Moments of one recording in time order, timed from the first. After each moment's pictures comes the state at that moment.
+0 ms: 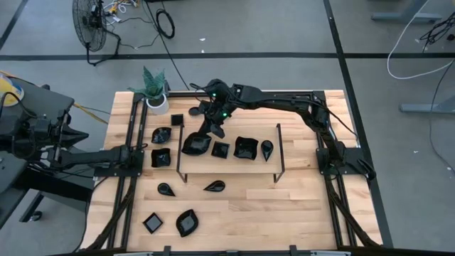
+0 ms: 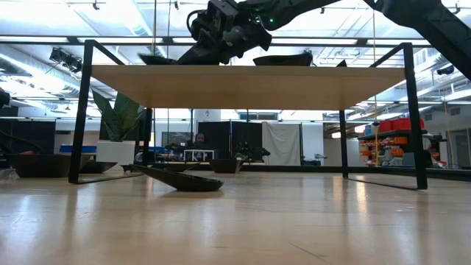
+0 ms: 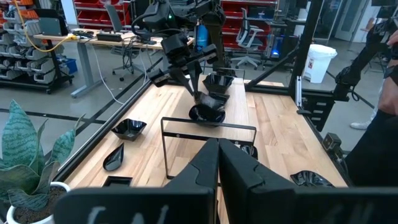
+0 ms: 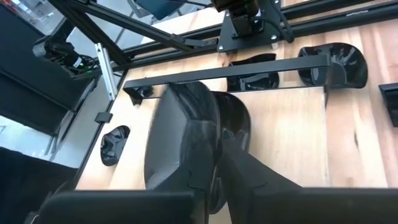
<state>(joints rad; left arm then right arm) 0.06 0.01 1.39 -1.52 -0.07 -0.07 -0.29 2.16 2.00 -0.59 -0.71 -0.02</state>
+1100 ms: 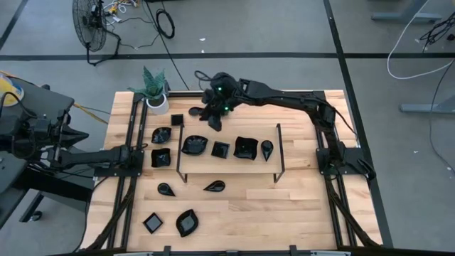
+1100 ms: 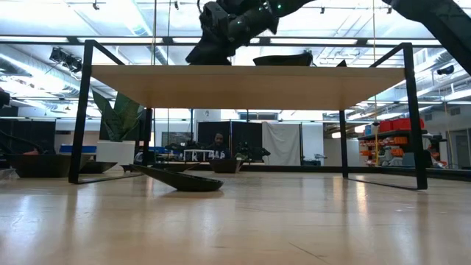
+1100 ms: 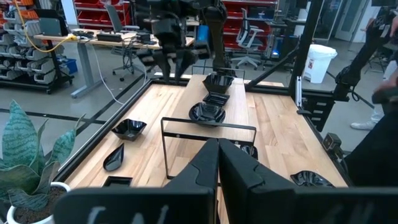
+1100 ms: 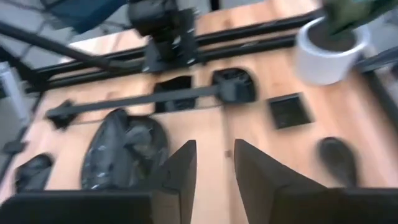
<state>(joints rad) 0.06 0.01 1.39 -1.52 -0.07 -0.07 -0.30 2.07 2.00 -0.59 -0.37 -0.02</state>
